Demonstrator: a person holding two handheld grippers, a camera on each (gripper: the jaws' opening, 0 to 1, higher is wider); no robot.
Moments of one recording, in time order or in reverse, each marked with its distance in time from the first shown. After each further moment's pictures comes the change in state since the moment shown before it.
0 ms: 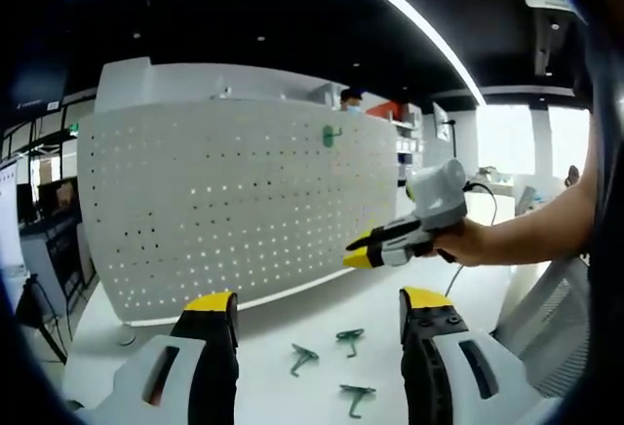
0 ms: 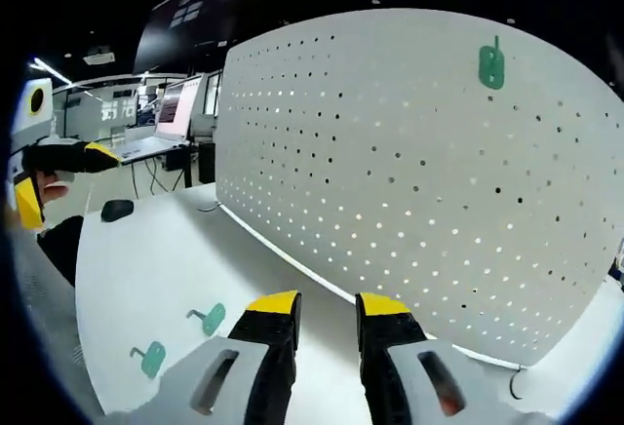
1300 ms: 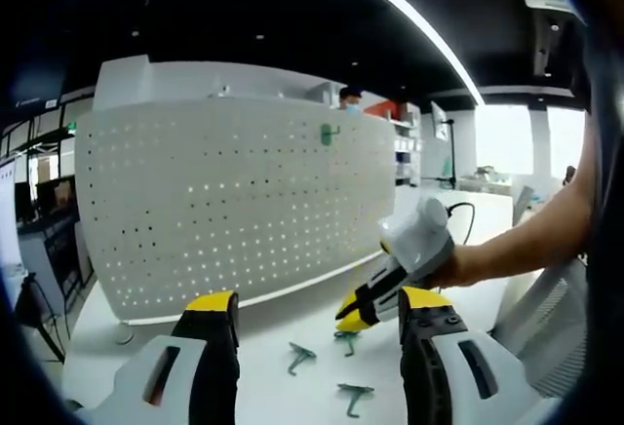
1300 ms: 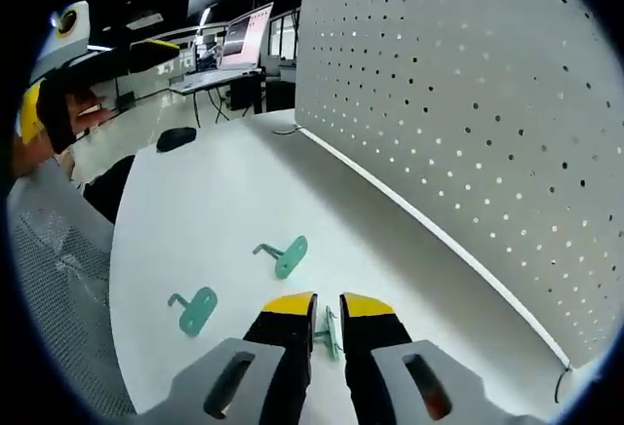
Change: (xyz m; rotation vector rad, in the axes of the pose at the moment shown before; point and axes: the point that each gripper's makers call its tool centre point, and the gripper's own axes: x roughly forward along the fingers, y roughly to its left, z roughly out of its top) left arm 0.000 -0.002 -0.002 -0.005 0.006 -0.011; right arm 0.022 0.074 -0.067 -0.106 0.264 0.268
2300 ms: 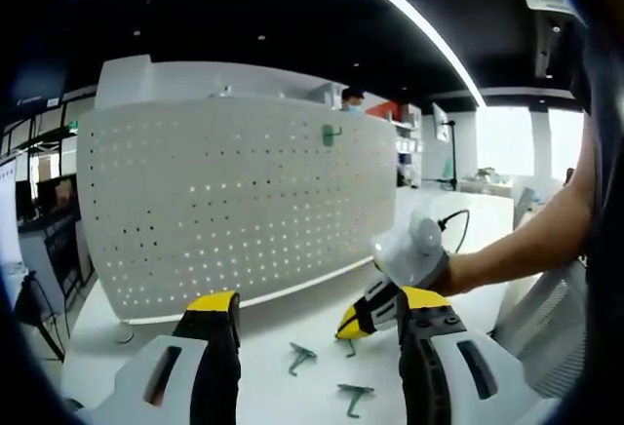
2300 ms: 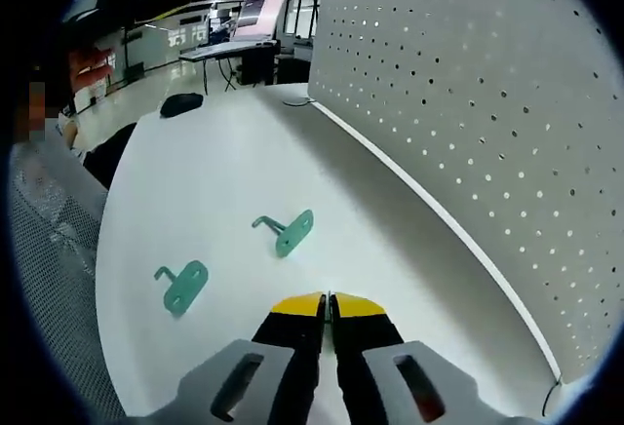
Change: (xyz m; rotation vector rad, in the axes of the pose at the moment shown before) left arm 0.000 0.002 0.001 -0.005 -0.004 0.004; right arm 0.010 0.003 -0.016 -0.081 0.072 0.010
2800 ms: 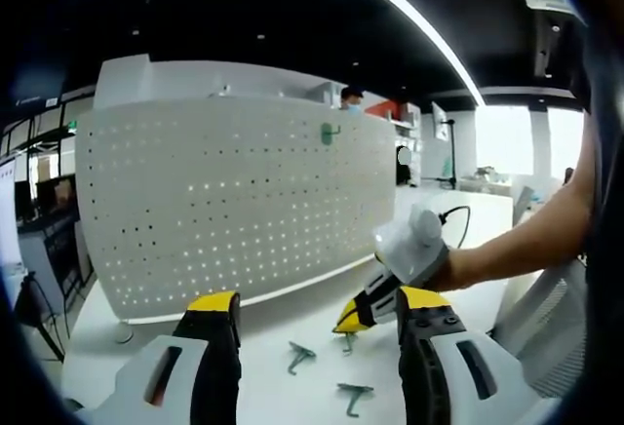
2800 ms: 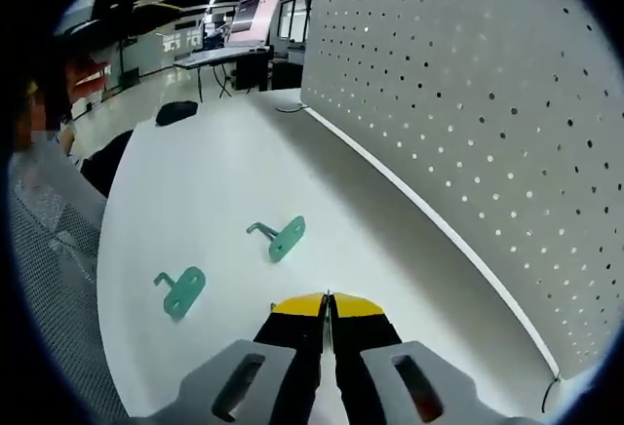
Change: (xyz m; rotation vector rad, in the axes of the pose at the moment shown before) left arm 0.001 -0.001 -0.001 0.003 0.005 -0.004; right arm -0.007 -0.008 0.006 0.025 -0.021 -0.021
